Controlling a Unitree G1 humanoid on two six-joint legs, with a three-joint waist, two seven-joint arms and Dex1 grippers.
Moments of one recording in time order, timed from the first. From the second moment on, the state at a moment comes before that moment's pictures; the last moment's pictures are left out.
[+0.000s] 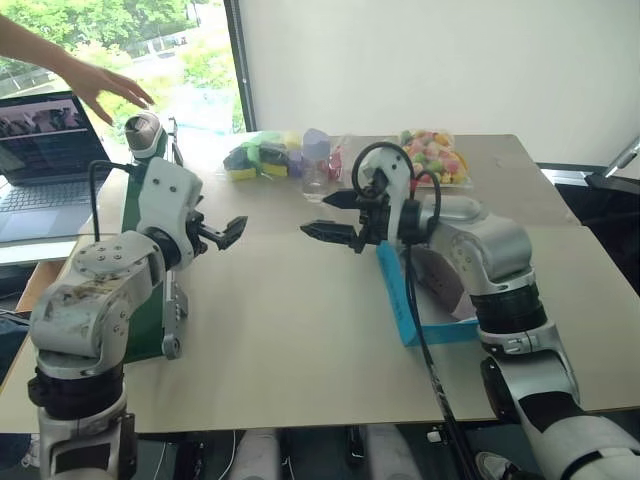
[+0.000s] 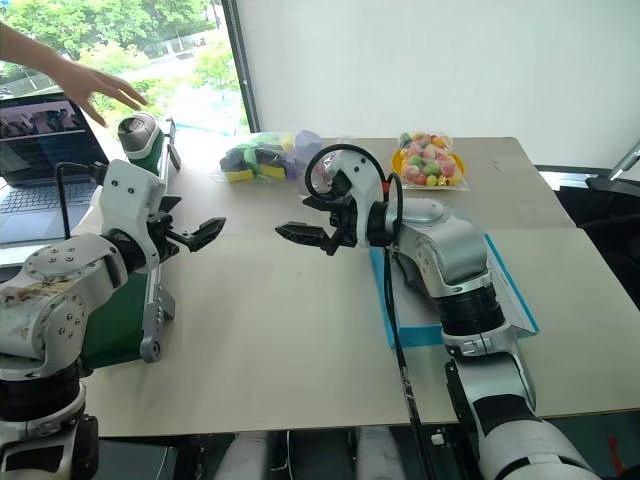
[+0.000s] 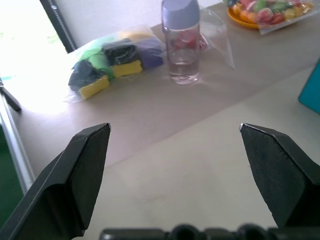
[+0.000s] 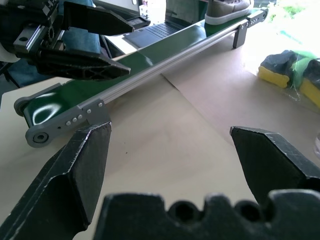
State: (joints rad) left arm -0.50 0.57 0.23 -0.54 -0.37 1.15 -0.26; right arm -0.88 -0.36 0.14 0.04 0.41 0.76 0.83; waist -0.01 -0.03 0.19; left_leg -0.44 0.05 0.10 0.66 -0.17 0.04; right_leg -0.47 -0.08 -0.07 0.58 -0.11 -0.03
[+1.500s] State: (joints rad) left arm -0.36 0.47 0.52 0.09 -0.23 0.61 -0.12; right arm -0.88 -0.23 0.19 0.16 0.33 0.49 0.92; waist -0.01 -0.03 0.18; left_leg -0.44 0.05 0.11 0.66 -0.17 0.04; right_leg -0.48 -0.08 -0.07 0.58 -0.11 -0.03
